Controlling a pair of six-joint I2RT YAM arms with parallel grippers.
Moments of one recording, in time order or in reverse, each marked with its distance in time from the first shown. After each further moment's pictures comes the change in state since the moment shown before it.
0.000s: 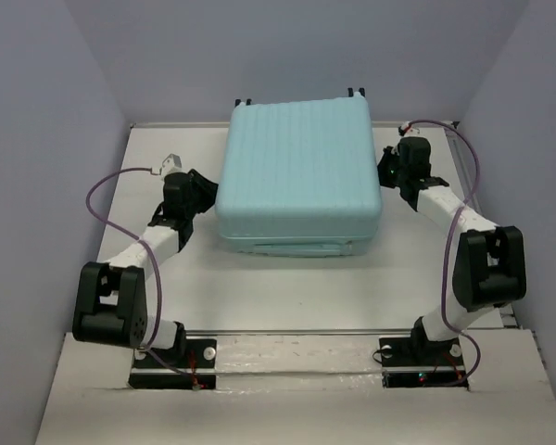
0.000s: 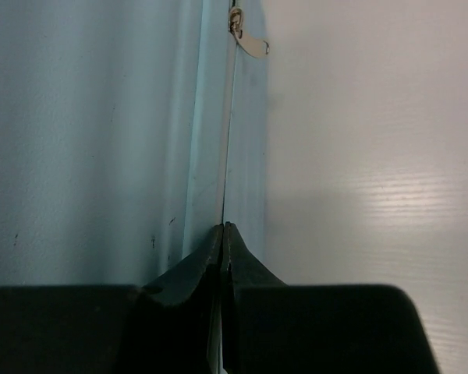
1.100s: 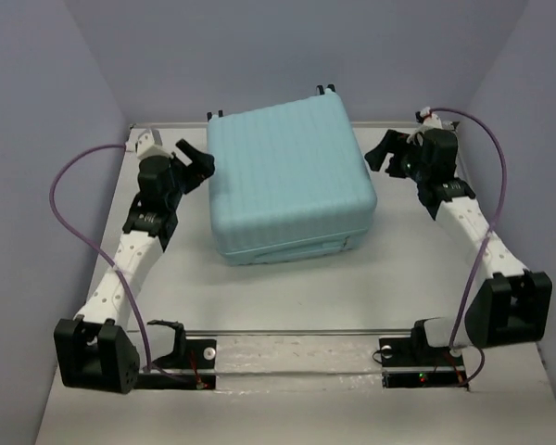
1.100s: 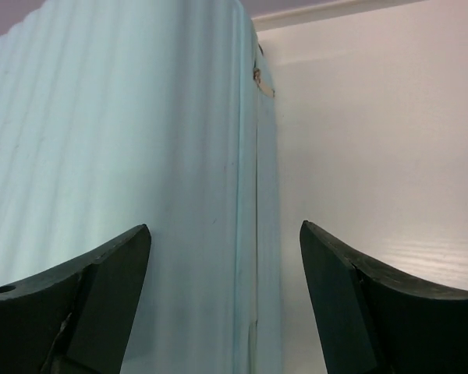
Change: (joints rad) left arm 0.011 -0.250 0.227 -0.270 -0.096 0.142; right arm -0.039 -0.180 0.071 -0.075 -0.125 -0.032
